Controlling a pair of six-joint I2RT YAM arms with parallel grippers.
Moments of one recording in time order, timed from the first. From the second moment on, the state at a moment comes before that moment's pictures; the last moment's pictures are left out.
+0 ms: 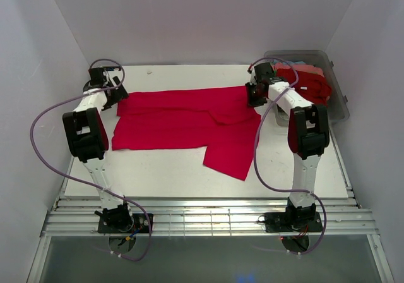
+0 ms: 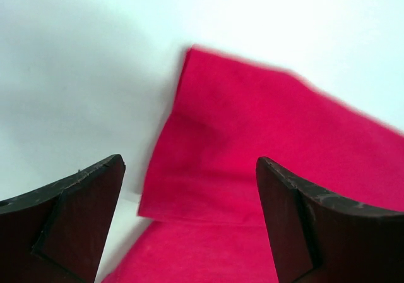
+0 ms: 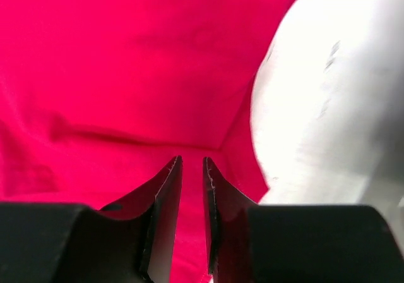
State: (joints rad) left arm 0.21 2.10 1.60 -0.36 0.01 -0.30; right arm 0.24 2.10 1.65 -0.57 -0.11 0.06
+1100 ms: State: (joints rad) left arm 0.19 2.27 1.76 -0.34 0.19 -0.38; right arm 0.22 2.38 1.97 -0.53 -0.04 0.14
